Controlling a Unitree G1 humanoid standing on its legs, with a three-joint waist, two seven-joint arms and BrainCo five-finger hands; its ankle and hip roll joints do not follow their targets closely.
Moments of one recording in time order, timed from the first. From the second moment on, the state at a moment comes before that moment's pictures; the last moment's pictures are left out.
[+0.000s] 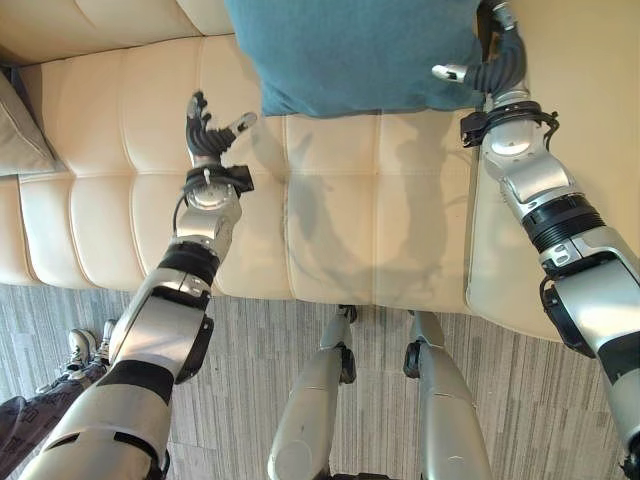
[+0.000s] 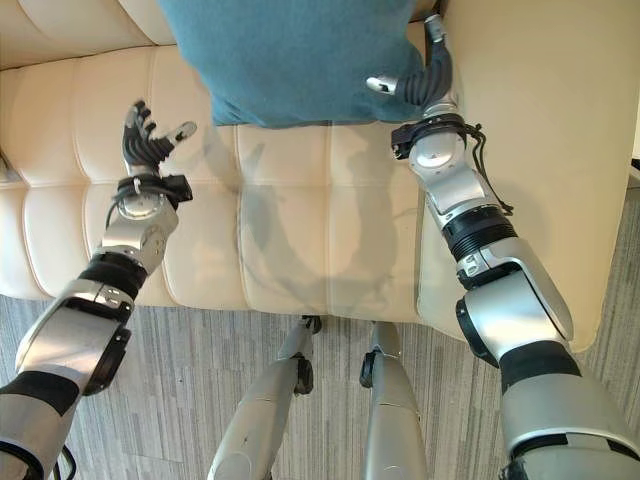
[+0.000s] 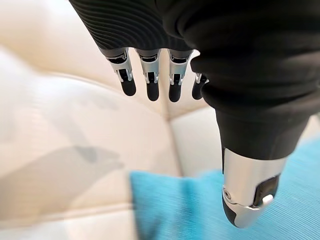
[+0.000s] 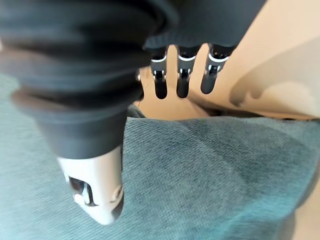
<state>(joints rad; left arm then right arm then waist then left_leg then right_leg) -1.01 0.46 -0.26 0.95 -0.57 -0.19 0.41 -1.28 -0.56 0.43 0.83 0.28 -0.09 -0.44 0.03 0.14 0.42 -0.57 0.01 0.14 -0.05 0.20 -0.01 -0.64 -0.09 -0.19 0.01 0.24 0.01</state>
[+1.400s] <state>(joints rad) 0.20 0.41 0.00 0.48 -0.22 -0.12 0.05 0.14 -0.36 0.03 0.54 0.15 -0.10 0.02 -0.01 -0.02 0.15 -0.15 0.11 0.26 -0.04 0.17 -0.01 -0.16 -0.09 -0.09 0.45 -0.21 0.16</state>
